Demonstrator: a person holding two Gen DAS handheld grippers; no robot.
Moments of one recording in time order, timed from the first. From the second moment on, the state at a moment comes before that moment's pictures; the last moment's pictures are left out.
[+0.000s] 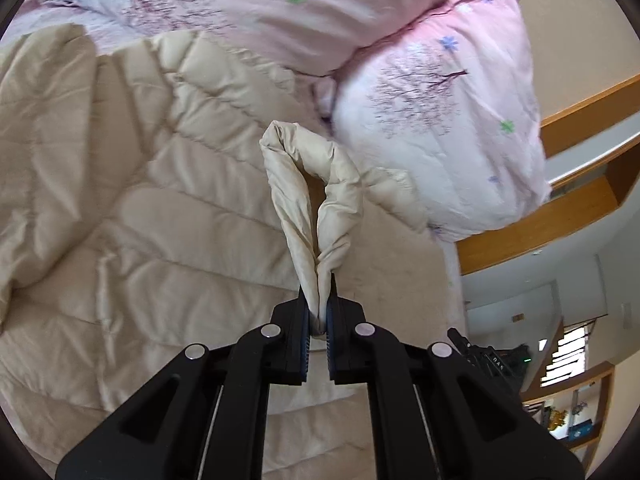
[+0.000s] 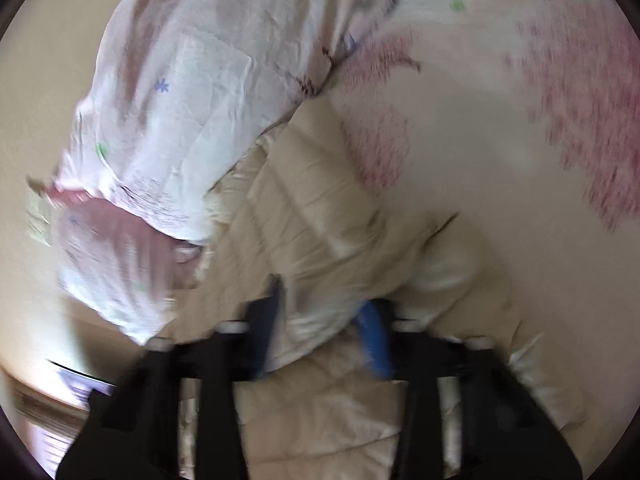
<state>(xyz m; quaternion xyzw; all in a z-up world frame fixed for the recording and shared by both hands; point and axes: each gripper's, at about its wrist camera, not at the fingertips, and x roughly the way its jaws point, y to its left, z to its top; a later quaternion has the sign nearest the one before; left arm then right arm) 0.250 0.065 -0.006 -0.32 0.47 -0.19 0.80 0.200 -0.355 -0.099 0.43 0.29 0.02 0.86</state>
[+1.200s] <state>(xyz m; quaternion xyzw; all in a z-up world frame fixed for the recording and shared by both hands) 0.069 0.325 -0.020 -0.45 0.36 0.06 0.81 0.256 -0.041 -0.056 -0.03 0.41 0.17 0.90</state>
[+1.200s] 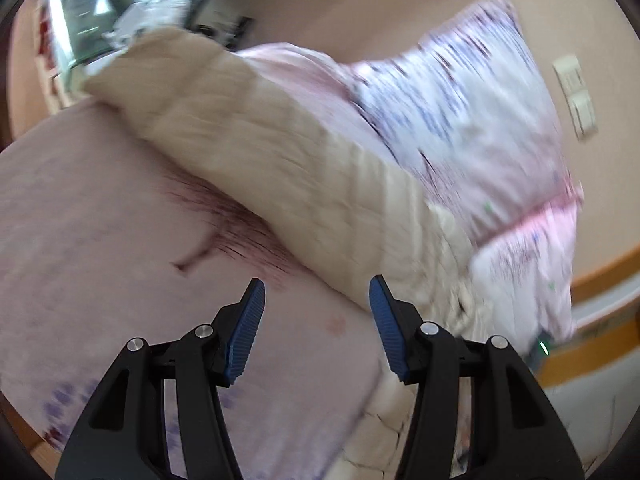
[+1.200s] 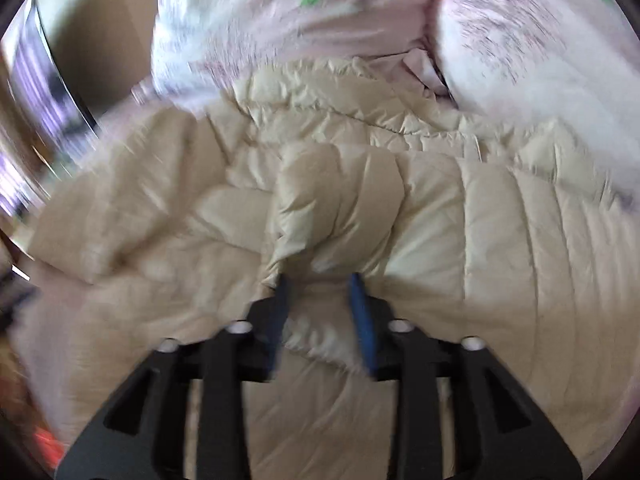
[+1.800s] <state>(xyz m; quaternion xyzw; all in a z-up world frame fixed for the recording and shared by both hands) 0.081 0.388 -0.056 -0.59 0.29 0.13 0.74 0.206 -0.126 -0.036 0.08 0.41 0.20 0.89</state>
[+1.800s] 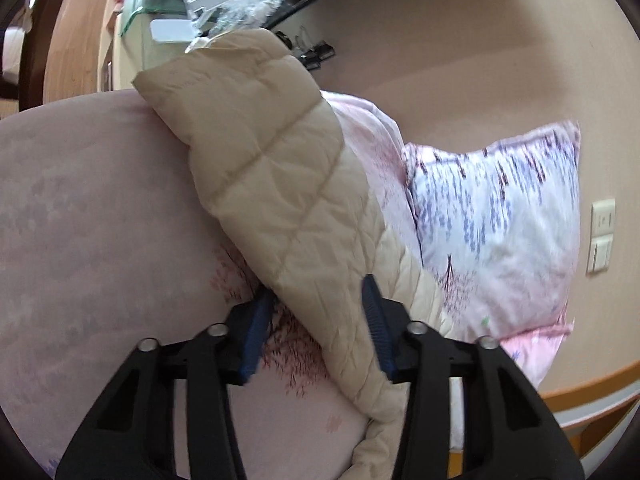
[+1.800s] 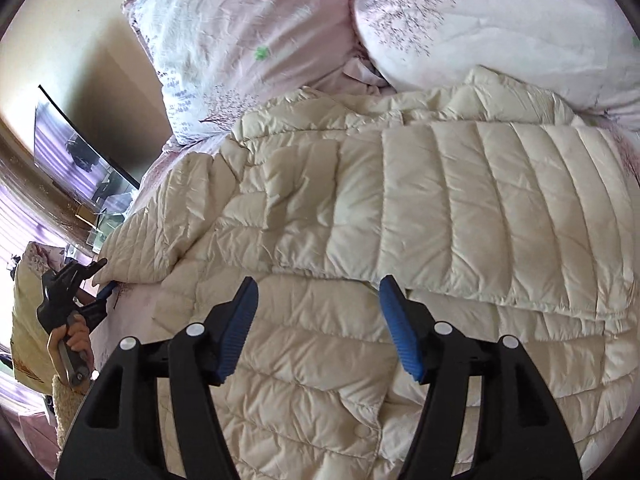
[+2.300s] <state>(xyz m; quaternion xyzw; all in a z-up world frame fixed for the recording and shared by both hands) 0.096 0.357 0.039 -0.55 0.23 0.04 0.80 0.192 -0.185 -0.039 0.11 0.39 0.18 0.90</state>
